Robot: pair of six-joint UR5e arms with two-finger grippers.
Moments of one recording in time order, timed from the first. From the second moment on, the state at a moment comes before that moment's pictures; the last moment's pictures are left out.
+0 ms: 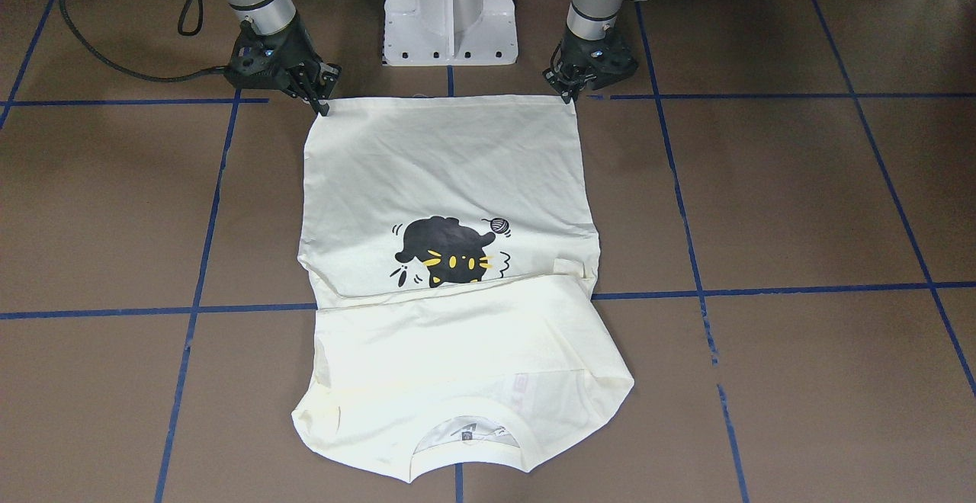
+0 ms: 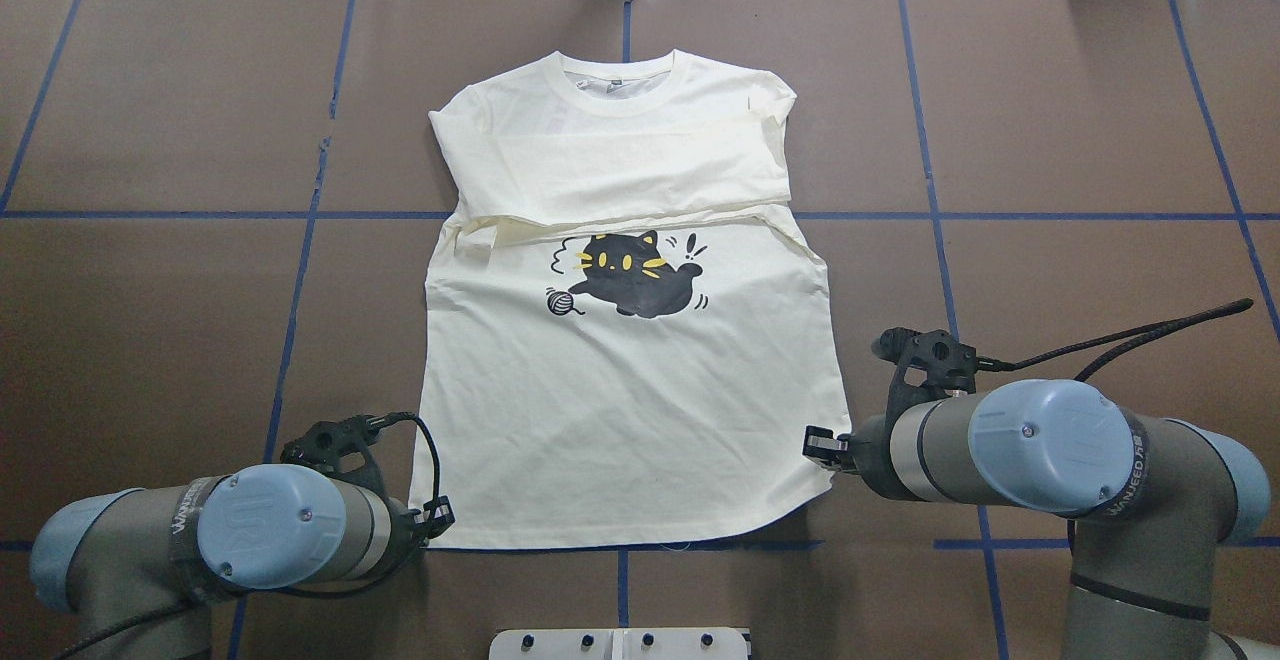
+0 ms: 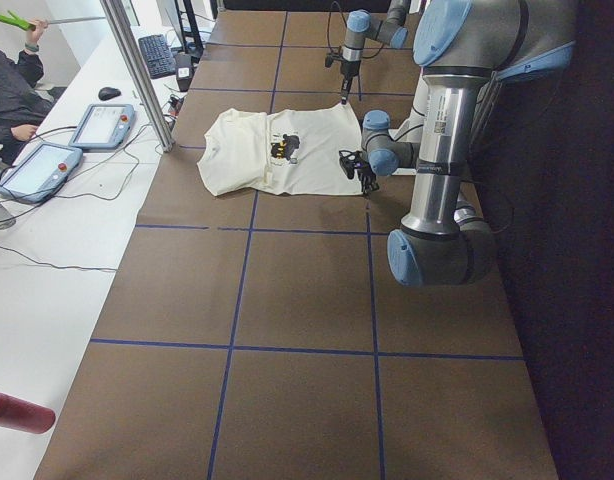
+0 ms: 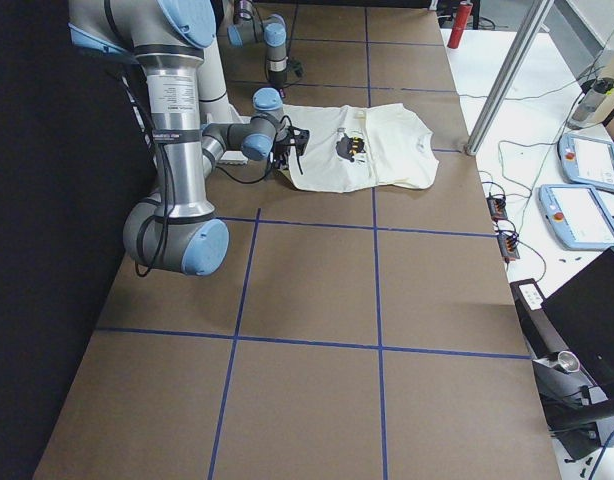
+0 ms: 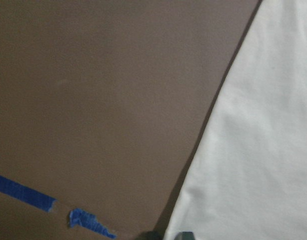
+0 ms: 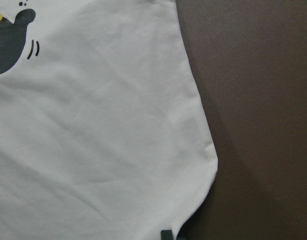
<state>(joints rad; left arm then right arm) -0.20 -1.78 -2.01 -1.73 -1.70 -1.84 0.33 -1.46 2.10 -1.29 1.72 1.60</state>
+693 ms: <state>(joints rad) -0.21 -1.73 -2.19 -1.73 -1.71 -1.81 0.38 -1.47 2.15 -1.28 1.88 1.59</state>
